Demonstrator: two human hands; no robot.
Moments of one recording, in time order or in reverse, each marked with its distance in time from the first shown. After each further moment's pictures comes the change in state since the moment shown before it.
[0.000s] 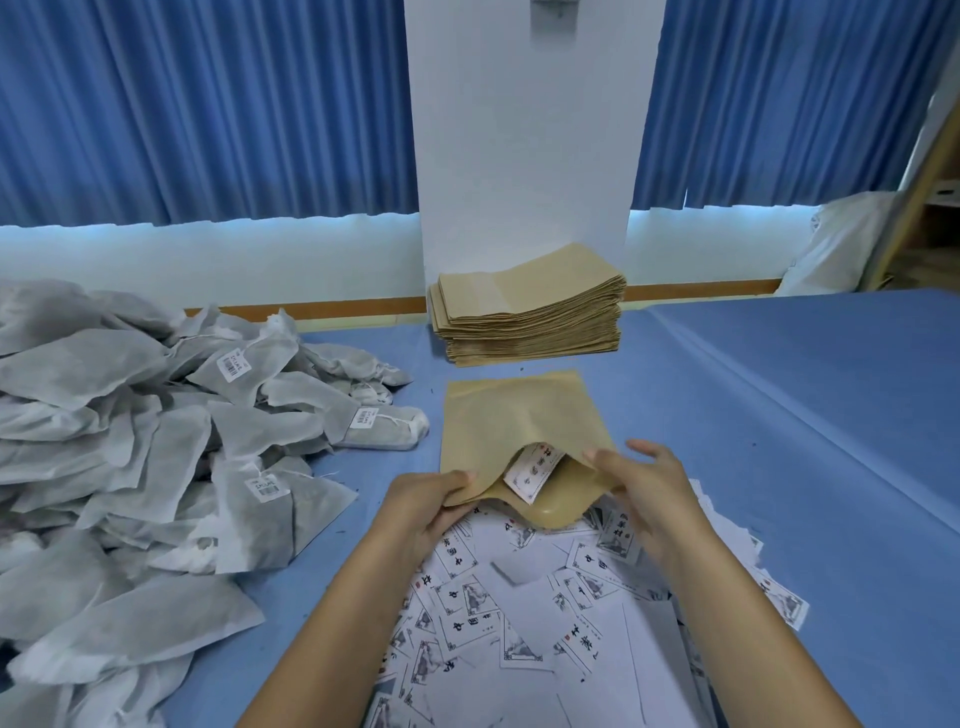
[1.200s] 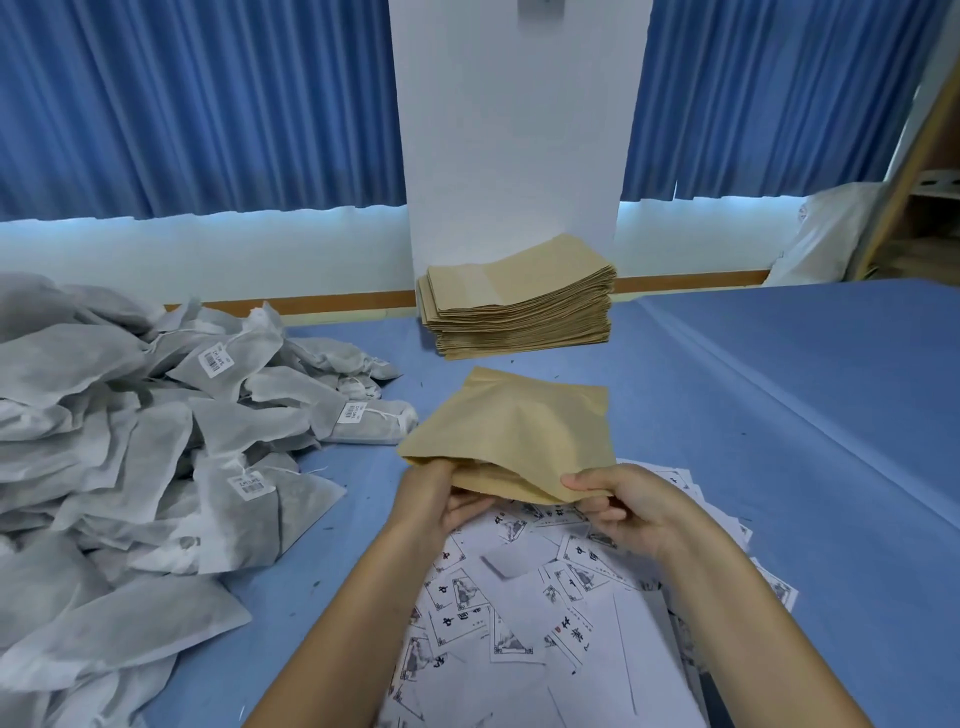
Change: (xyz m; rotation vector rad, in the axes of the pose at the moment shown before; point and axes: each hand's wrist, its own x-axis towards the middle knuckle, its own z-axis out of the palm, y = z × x) left_hand -0.002 -0.010 0.019 0.013 -0.086 0.077; right_hand -0.003 -0.004 -0.003 0.122 -0.347 0.383
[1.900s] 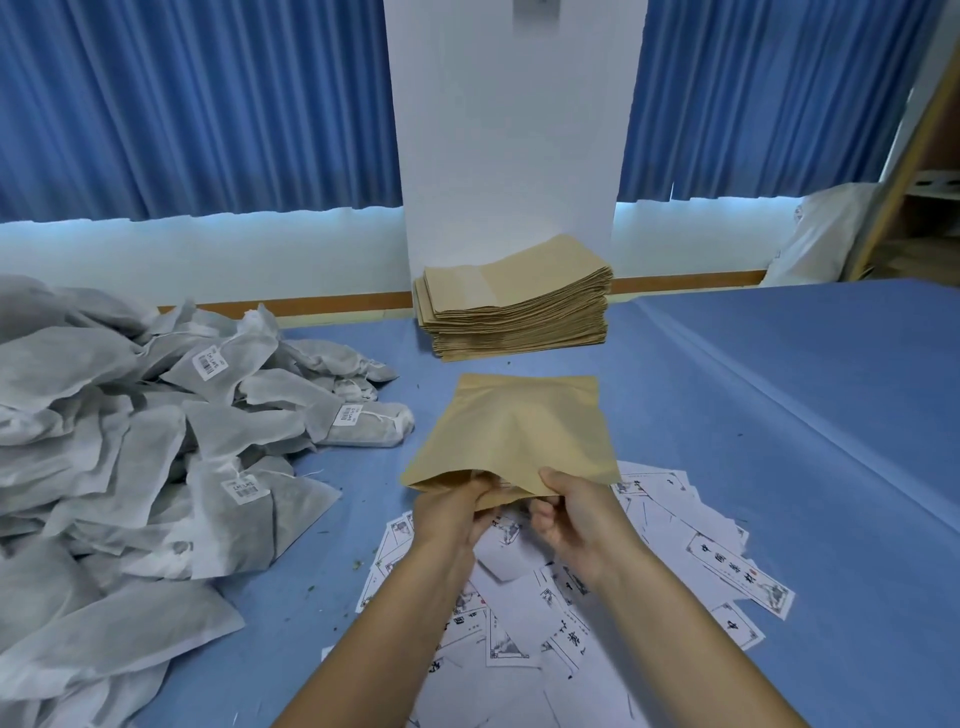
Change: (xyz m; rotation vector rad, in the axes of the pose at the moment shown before) left_hand -0.012 -0.021 0.020 -0.146 0.127 0.059; right_hand 0.004 0.033 0.044 0.268 0.133 -0.151
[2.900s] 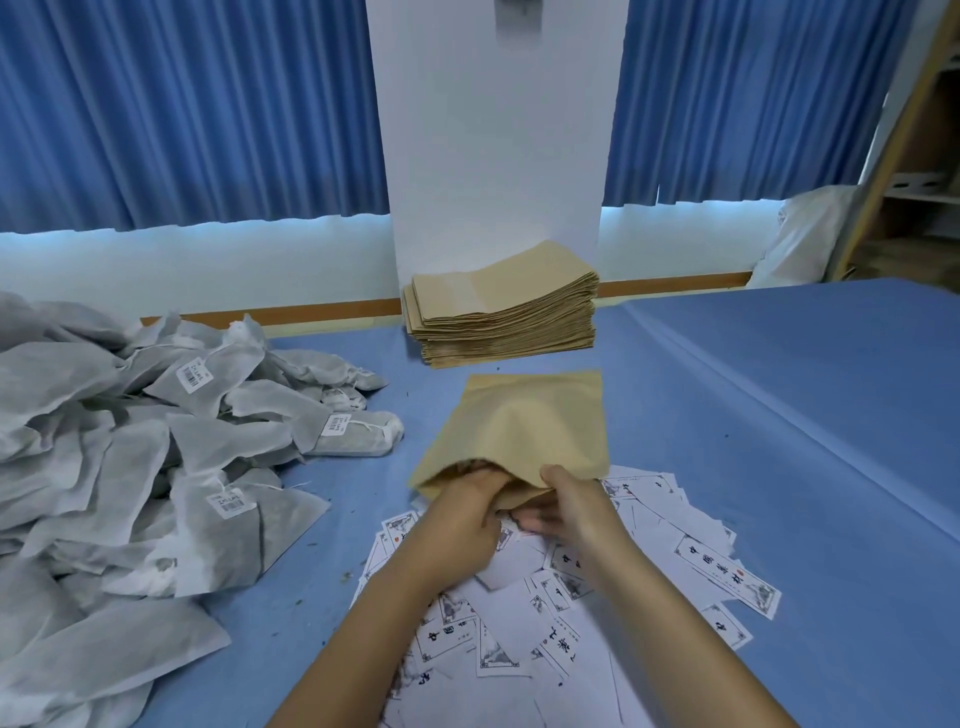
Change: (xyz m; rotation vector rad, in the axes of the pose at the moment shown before) left_hand 0.007 0.006 -0.012 1.361 -0.588 0.837; right_hand 0.018 -0.006 -0.011 -0.439 0.044 -0.136
